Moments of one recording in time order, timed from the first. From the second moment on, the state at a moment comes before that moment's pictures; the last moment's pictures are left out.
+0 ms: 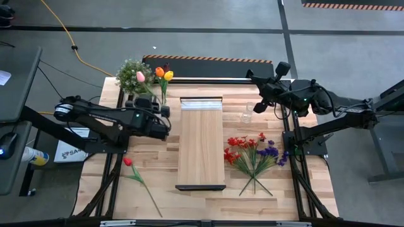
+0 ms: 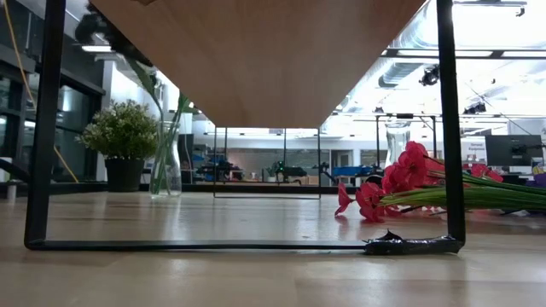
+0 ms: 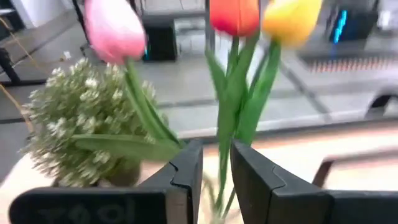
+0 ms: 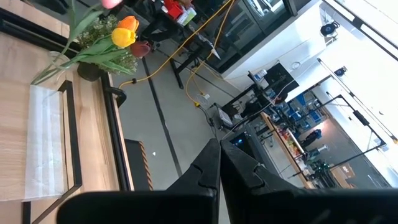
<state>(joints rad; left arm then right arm) -0.16 1.30 1.08 -1.40 -1.25 -1.62 0.00 1.00 1.25 -0.43 0.73 -0.68</state>
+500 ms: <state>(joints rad) -0.31 1.25 1.47 -1.49 -0.54 -1.31 0.00 1.00 1.25 -0.43 0.73 -0.67</state>
